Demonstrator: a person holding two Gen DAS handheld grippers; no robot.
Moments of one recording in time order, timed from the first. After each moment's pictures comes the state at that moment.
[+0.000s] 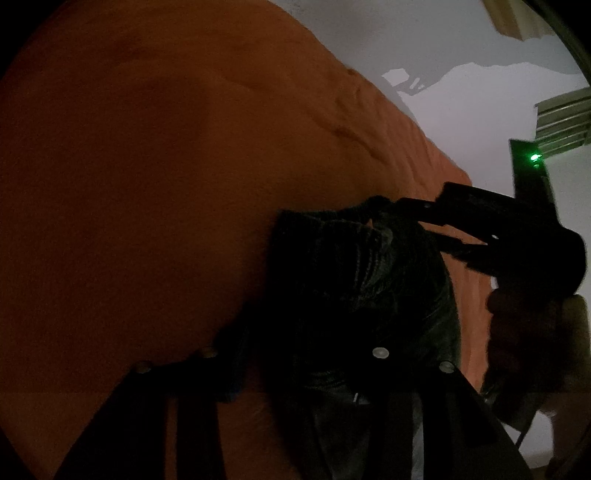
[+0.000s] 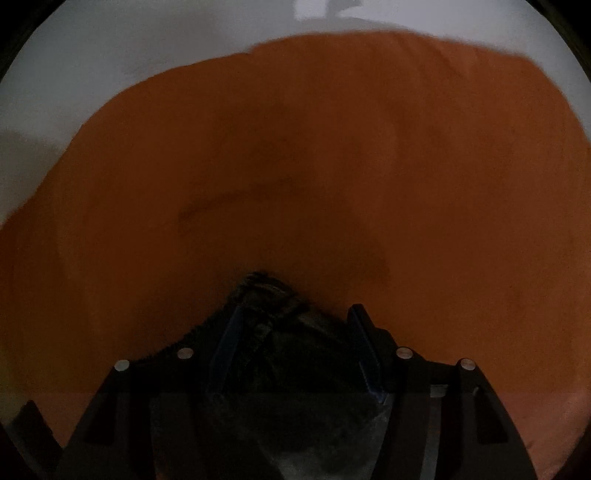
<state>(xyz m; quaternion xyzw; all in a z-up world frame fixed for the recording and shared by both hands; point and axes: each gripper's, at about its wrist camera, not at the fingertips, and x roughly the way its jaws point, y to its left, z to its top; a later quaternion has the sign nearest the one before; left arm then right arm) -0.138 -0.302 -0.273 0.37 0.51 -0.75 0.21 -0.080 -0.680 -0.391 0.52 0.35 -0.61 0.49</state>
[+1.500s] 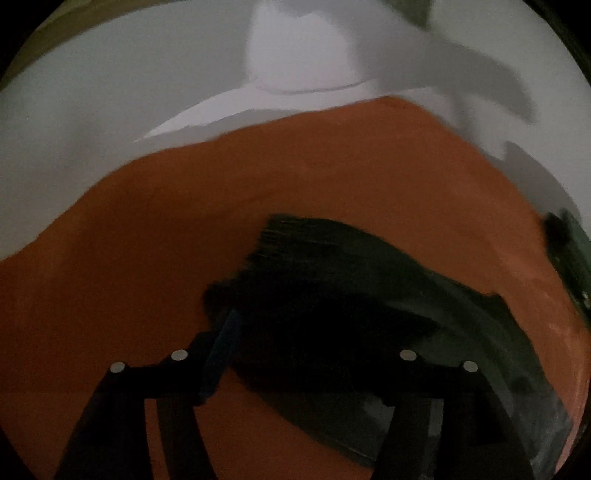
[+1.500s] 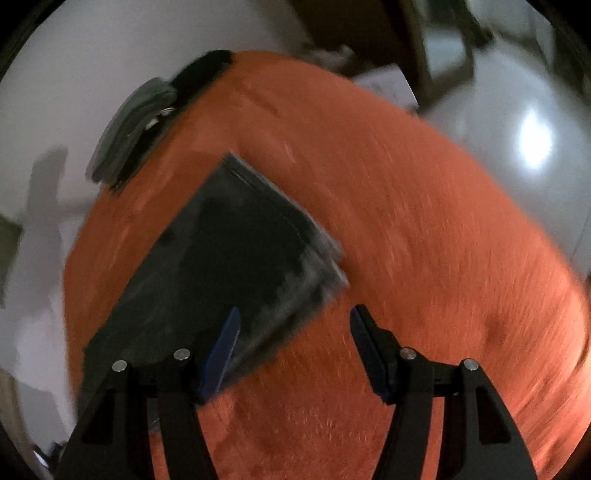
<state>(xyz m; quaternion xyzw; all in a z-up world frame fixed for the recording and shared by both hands) -0.169 -0.175 -0.129 0.43 0.15 -0.87 0.16 0.015 0.256 -0.364 0.50 -0.32 -0.80 -0.04</state>
